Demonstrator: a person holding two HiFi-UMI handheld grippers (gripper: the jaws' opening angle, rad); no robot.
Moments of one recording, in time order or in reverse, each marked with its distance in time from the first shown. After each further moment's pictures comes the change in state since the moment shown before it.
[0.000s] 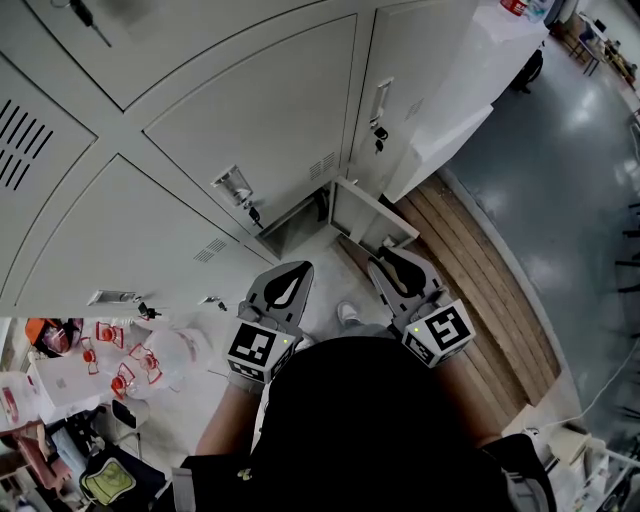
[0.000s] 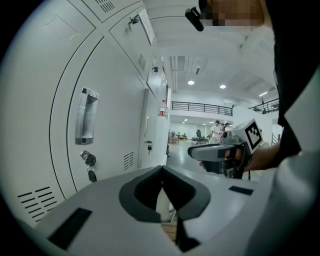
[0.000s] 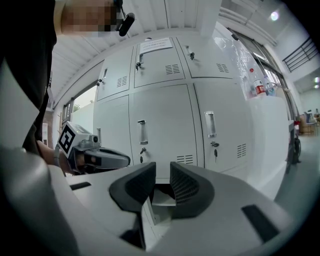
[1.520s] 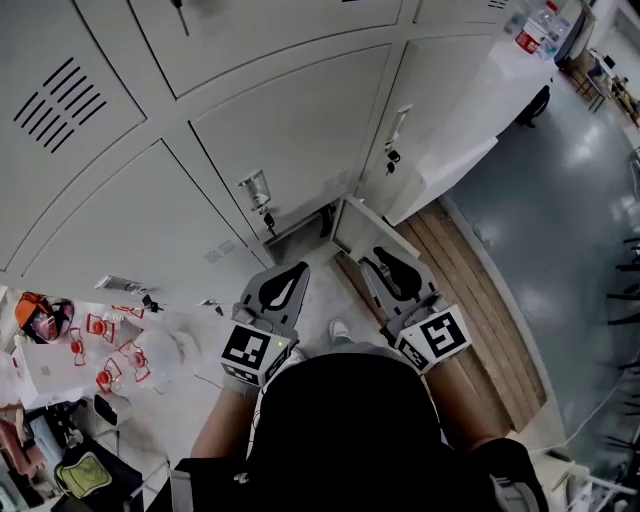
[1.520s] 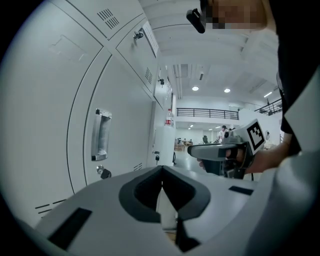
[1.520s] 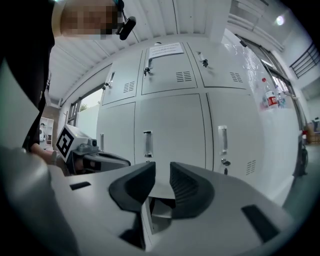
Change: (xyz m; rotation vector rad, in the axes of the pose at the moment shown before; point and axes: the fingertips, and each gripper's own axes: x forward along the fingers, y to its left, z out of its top) left arm -0.020 0.018 0.034 0.002 -0.098 0.078; right arm 0.022 0.020 0.046 -0.070 -0.067 0.052
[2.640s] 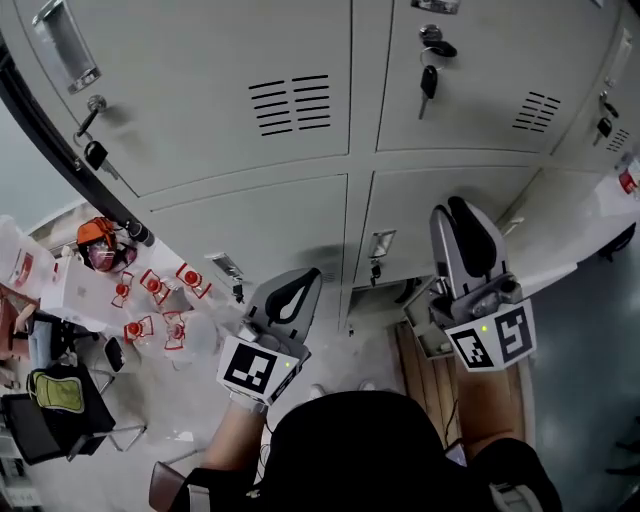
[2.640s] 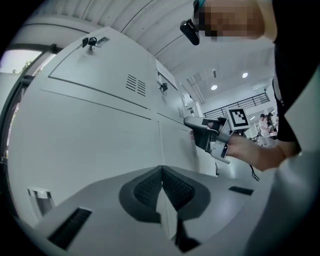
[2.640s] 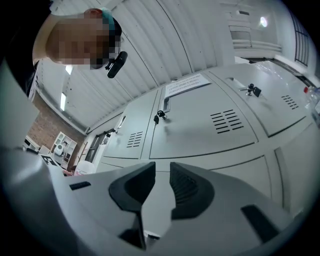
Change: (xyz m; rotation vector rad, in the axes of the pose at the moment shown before) left arm -0.123 0.091 0.117 0.140 -0.207 0.455; right arm 0.109 0.047 0.228 -0.051 -0.501 0.279
